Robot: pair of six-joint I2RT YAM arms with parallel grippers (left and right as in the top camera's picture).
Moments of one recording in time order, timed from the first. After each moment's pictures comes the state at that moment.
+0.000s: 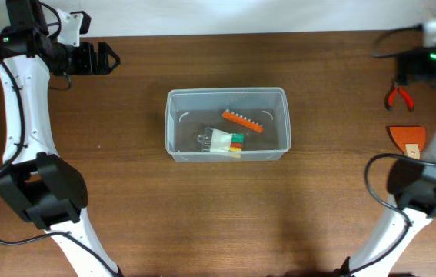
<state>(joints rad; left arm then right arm) 0.22 2.17 2.23 -1.13 0.49 0.21 -0.38 2.21 2.67 -1.69 0.07 -0.31</state>
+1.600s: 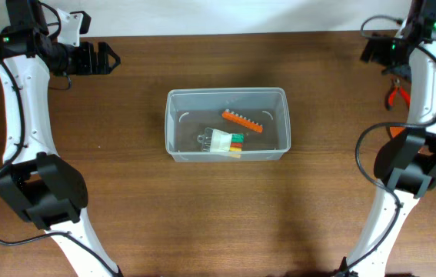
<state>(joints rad) 0.22 2.17 2.23 -1.13 0.49 0.21 -0.31 2.43 2.45 -1.17 -0.02 0.19</state>
